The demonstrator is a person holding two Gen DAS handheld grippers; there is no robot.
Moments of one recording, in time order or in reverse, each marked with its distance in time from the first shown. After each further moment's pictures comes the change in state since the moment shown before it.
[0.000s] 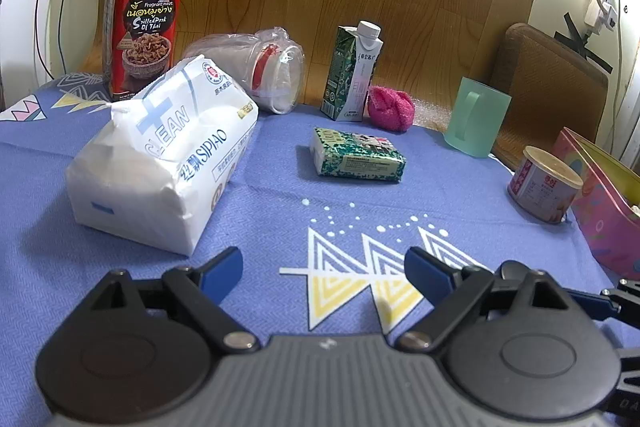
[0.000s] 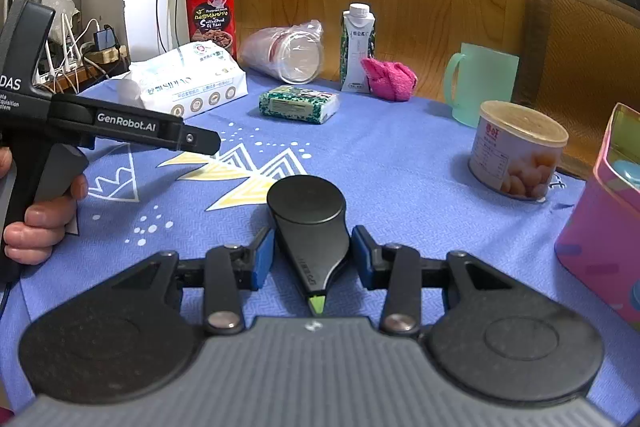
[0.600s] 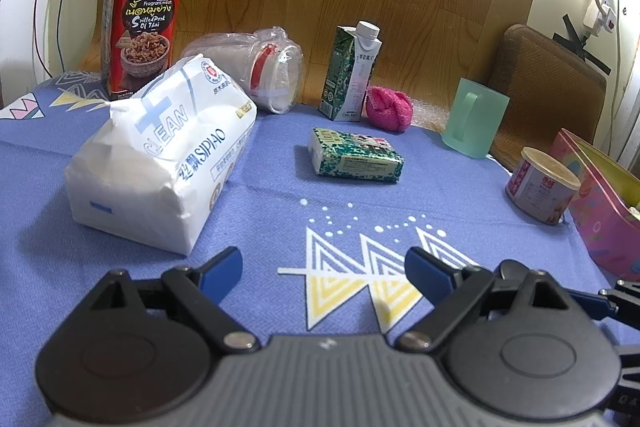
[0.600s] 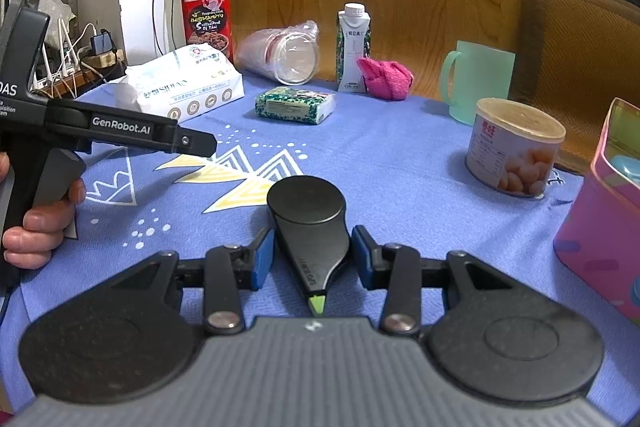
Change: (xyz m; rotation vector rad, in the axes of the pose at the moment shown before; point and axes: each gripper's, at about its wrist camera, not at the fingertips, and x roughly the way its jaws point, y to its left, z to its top) left arm 0.000 0.001 0.000 -0.005 0.001 -0.016; right arm 0.000 -0.002 0.000 0.019 -0.004 -0.005
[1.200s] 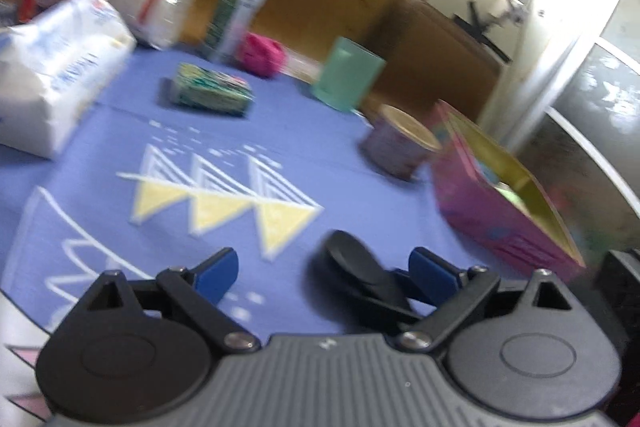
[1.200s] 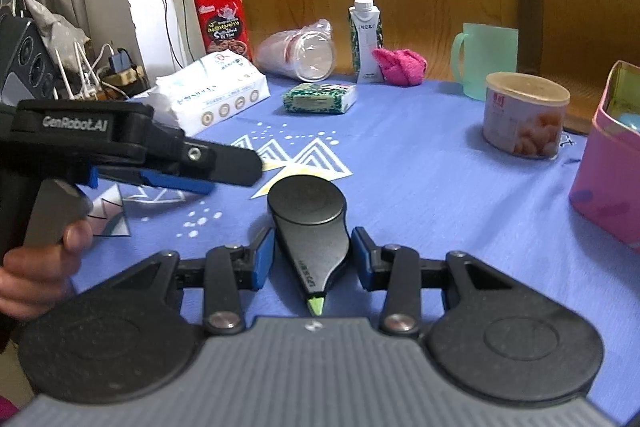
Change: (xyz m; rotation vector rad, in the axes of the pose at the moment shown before) left arm -0.029 -0.042 -0.017 -0.084 0.156 -0.384; right arm -0.022 0.009 -0.011 0.104 0.000 0.083
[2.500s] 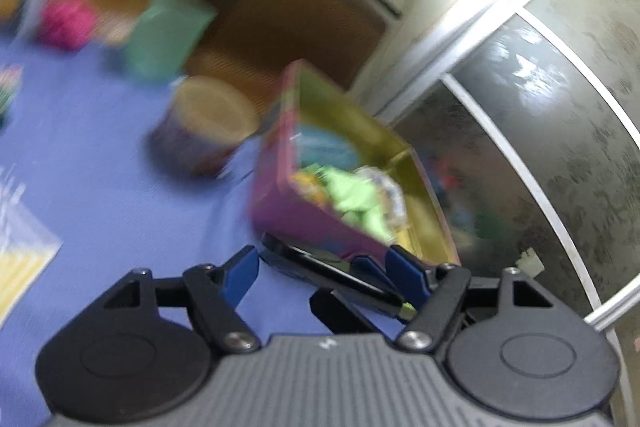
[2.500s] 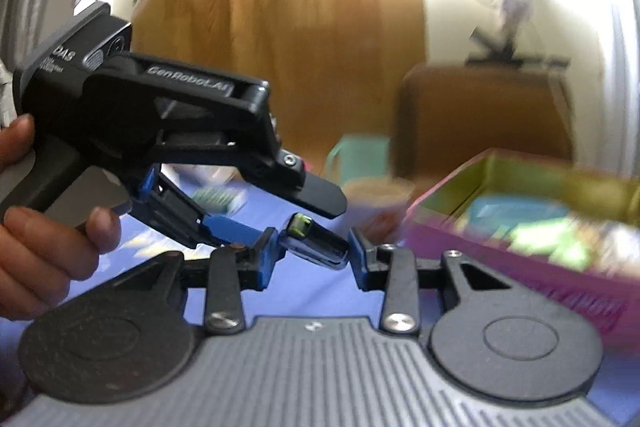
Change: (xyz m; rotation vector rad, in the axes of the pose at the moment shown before) left arm 0.078 -0.118 0.060 0.038 0.165 -0.323; right arm -0.089 -0.035 -0.006 -0.040 -0.359 -0.297
